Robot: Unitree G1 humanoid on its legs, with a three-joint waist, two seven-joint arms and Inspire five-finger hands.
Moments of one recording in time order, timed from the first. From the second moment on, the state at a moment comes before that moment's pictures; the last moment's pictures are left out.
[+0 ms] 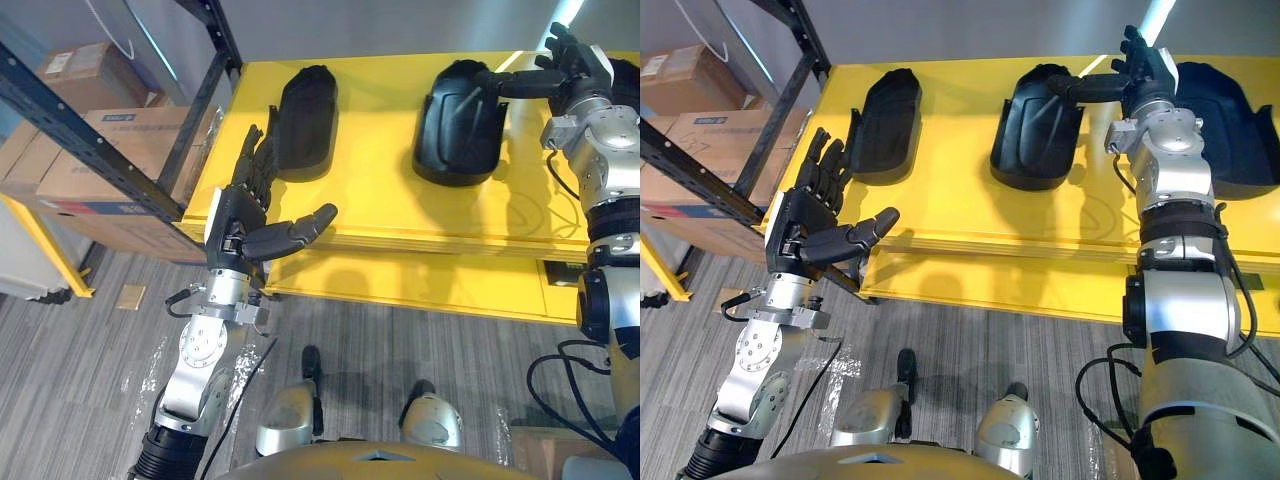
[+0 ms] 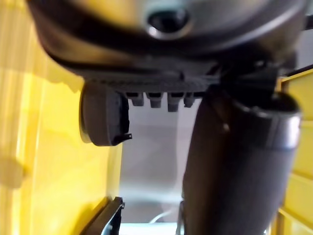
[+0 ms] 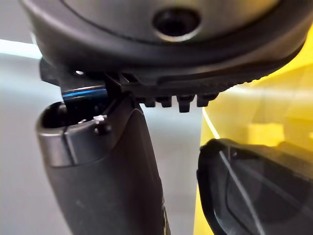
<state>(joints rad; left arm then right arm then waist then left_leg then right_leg) 0.07 0.25 -0.18 -0.30 -0.36 -0.23 0.06 -1.10 -0.74 0.04 0.92 0.33 0.13 0.07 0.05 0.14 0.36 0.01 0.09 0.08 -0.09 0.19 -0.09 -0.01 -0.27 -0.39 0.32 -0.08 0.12</state>
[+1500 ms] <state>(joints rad) 0.06 0.33 -0.13 -0.27 -0.39 -0.31 0.06 -1.27 -0.77 0.10 1.01 0.32 -0.06 -0.16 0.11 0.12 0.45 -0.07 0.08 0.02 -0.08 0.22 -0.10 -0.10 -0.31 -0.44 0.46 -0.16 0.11</state>
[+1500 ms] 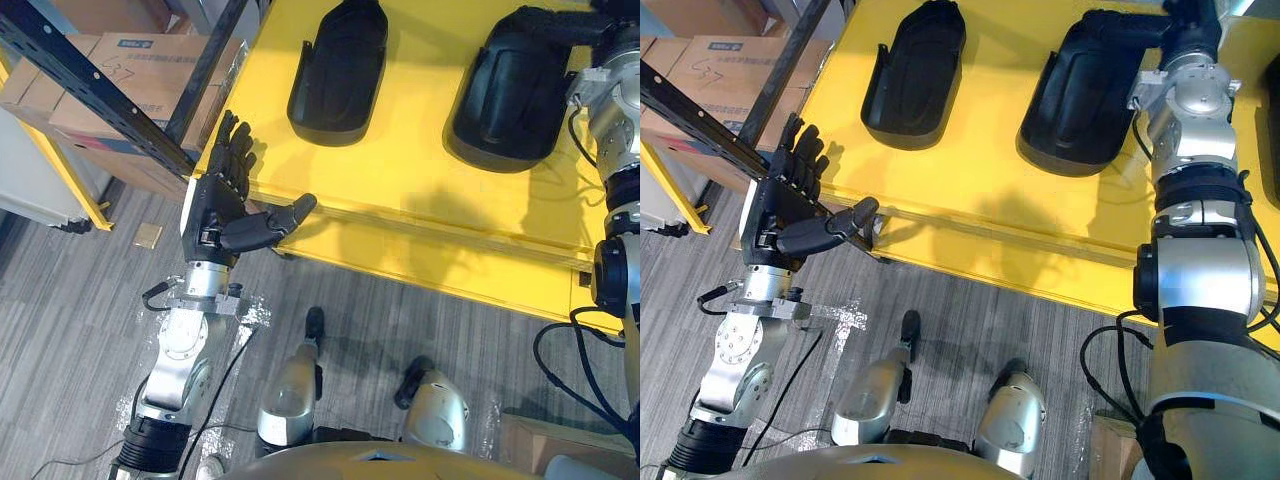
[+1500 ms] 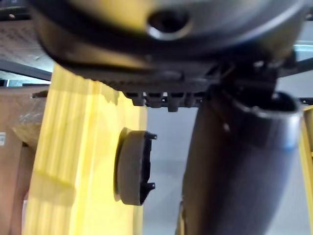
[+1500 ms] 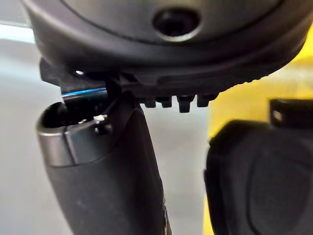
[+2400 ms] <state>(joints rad) 0.16 0.18 -0.22 -0.44 -0.41 -0.17 0.05 0.19 -0.22 -0.22 -0.44 0.22 -0.20 -0.09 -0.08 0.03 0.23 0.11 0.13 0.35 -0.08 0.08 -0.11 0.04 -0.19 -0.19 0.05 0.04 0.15</state>
